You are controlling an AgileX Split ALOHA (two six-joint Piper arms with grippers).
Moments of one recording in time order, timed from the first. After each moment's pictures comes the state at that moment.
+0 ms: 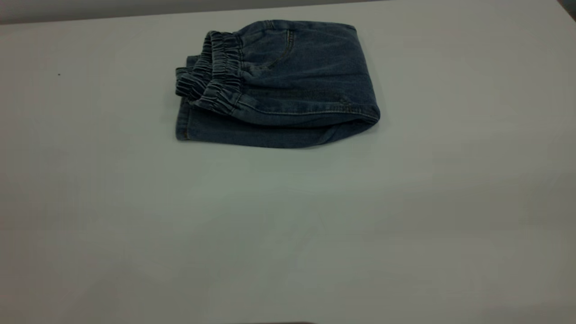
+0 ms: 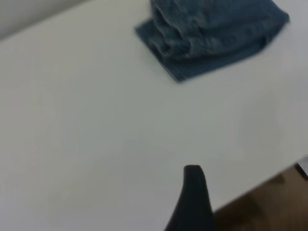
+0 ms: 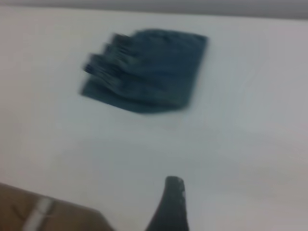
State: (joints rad) left arm -0.49 0.32 -0.83 0.07 1.17 0.07; right arm -0.05 0.16 -0.77 0.40 1.28 -0.13
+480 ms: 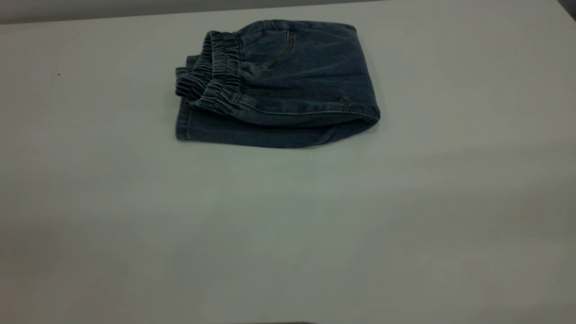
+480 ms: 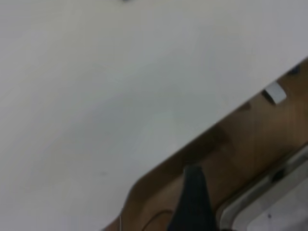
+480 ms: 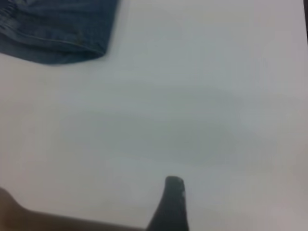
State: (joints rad) left arm -0.49 0.32 -0.60 -0.03 1.17 0.13; right arm -0.05 0.15 -0.52 0.20 1.16 -0.14
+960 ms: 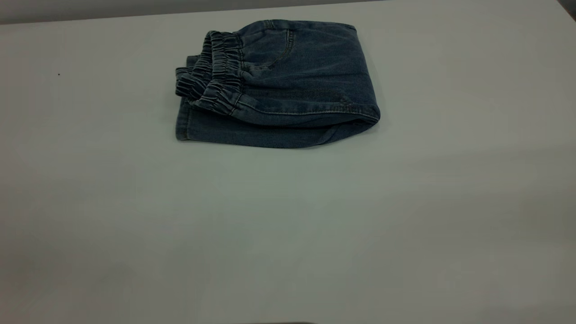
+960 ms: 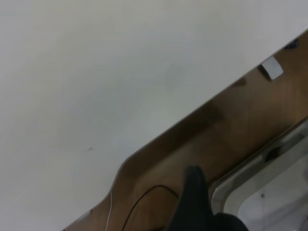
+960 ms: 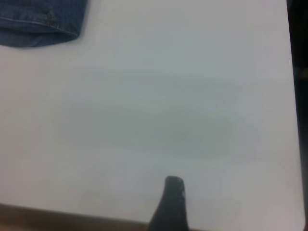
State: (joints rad) left arm -0.49 0.32 -0.51 -0.03 1.15 0.10; right arm -0.05 0.15 -0.49 0.14 1.16 -0.12
